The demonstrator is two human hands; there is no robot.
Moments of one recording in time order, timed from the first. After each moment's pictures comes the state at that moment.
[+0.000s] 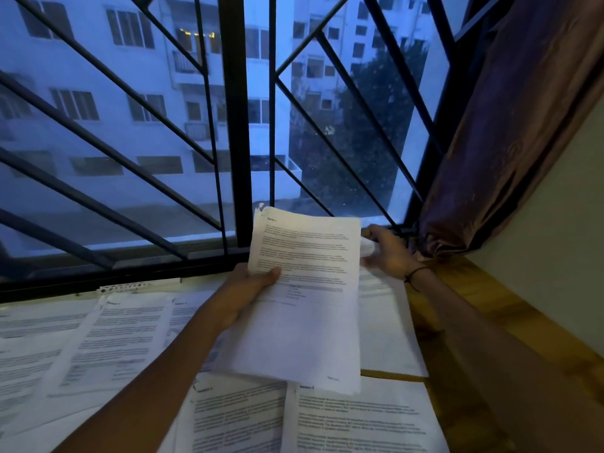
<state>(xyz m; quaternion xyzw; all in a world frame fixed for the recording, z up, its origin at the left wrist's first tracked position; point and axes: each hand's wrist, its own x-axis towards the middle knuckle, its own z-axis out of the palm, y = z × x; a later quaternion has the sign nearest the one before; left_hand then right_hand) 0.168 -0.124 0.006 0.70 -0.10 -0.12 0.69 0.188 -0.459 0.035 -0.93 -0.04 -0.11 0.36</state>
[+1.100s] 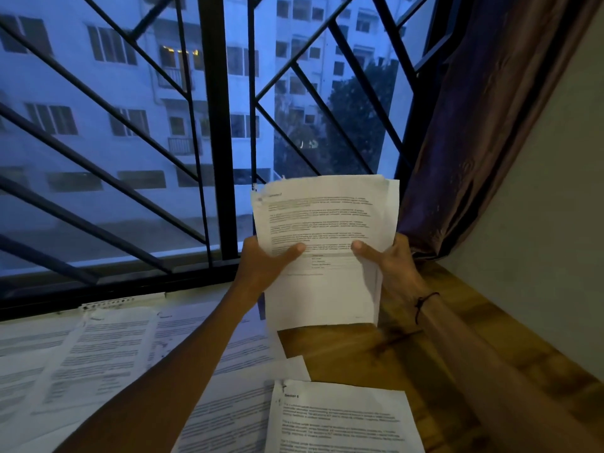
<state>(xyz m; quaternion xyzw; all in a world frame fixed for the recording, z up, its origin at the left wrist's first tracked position) 0.164 -0.189 0.061 0.68 -0.20 0.09 0.70 0.087 -0.425 0.086 -0.65 -0.04 -0.19 0.74</state>
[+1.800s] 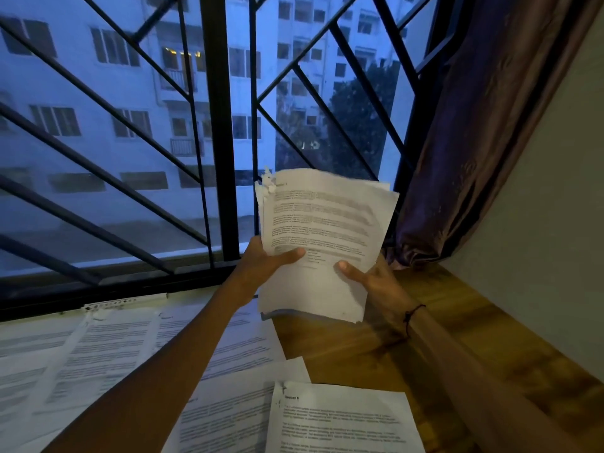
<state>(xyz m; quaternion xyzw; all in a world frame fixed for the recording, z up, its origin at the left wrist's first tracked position) 0.166 -0.177 0.069 0.67 -0.22 -0.04 0.70 0.079 -0.406 0.065 -0.70 -0.07 -0.10 0.71</state>
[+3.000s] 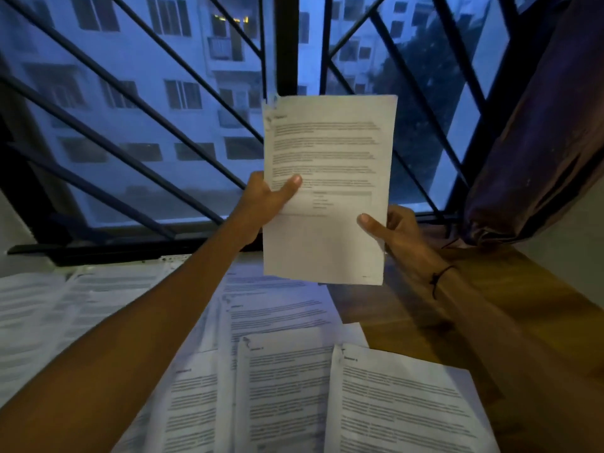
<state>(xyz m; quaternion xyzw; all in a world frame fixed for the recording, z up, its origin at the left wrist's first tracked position) 0.172 -0.081 0.113 0.73 -0.20 0.10 0.65 0.118 -0.342 0.071 -0.73 -0.13 -0.13 0.66</state>
